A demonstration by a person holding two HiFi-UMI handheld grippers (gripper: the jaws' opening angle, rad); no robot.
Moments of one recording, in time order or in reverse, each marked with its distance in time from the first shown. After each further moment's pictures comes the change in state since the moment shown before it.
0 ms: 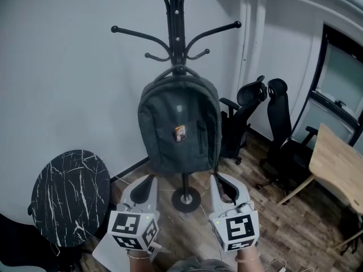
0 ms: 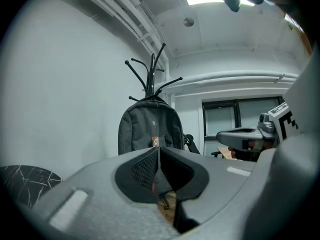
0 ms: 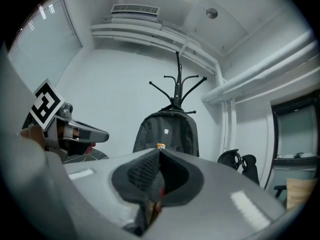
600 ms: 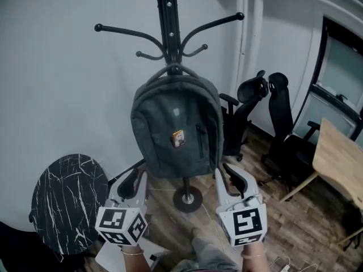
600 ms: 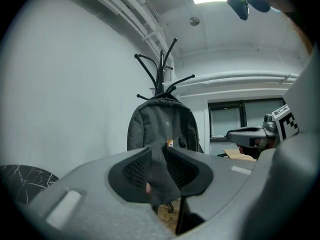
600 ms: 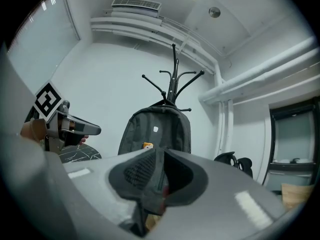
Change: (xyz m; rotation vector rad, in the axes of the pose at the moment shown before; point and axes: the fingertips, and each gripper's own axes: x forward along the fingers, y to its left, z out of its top) left arm 0.042 0.049 0.005 -0.018 -0.011 0.035; right arm 0.041 -0.039 -0.005 -0.035 0.015 -0.047
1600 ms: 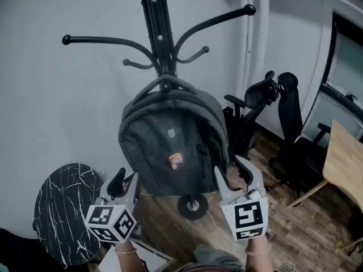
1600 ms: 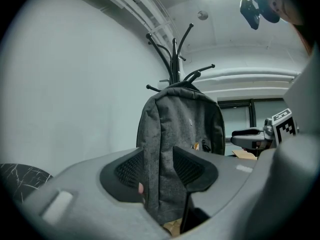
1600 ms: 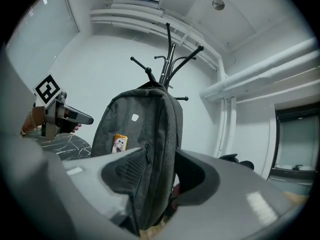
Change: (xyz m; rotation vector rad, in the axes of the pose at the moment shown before) left arm 0.088 0.052 -0.001 -0.023 0.025 0.055; right arm 0.099 -0.060 -0.028 -0.053 0.042 0.003
